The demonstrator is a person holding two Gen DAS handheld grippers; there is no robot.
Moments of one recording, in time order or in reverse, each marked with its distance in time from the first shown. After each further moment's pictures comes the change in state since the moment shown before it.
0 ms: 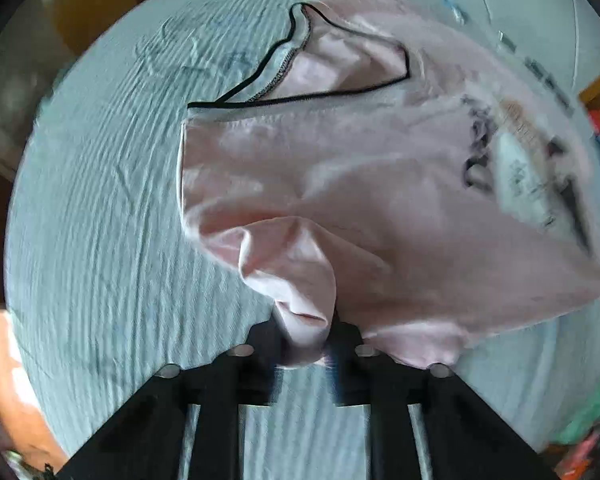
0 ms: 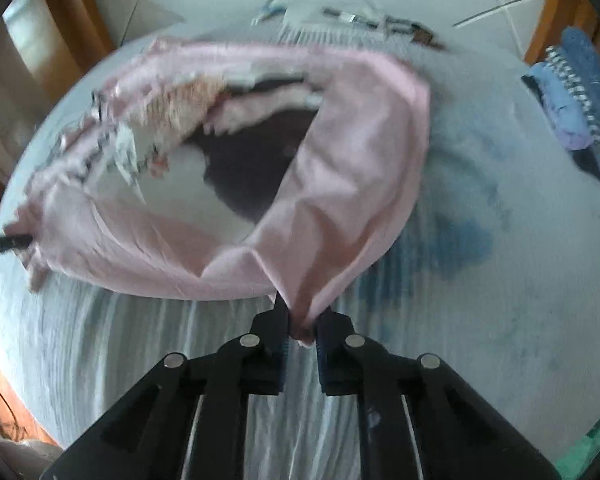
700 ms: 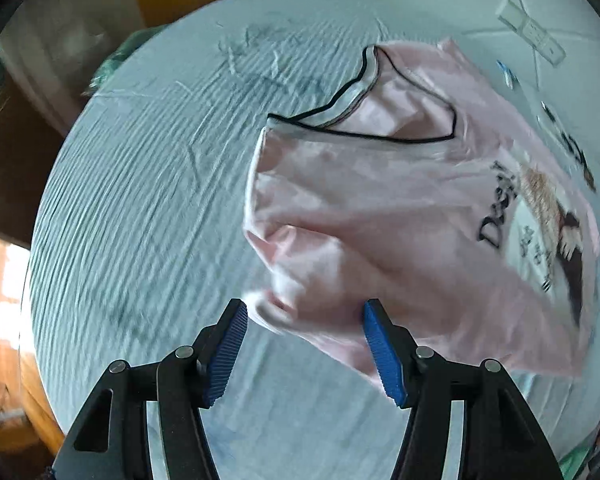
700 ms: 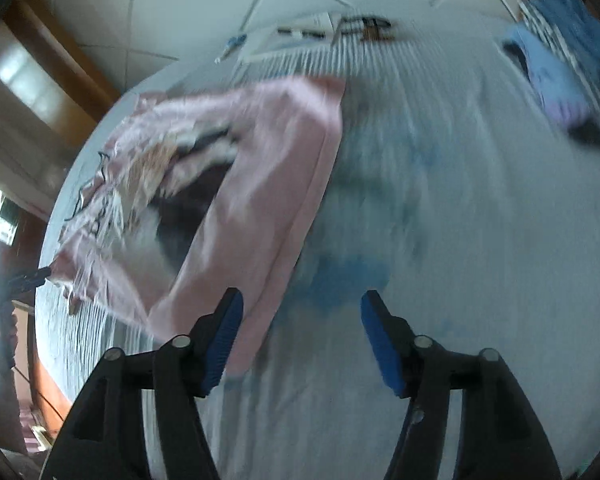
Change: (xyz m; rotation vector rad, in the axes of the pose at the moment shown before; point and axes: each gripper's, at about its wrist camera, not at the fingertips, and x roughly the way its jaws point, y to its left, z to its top) left arm -0.012 0.021 -0.006 -0.188 -0.053 0.085; right arm -0.004 -0.110 0.014 0.119 0.054 0.183
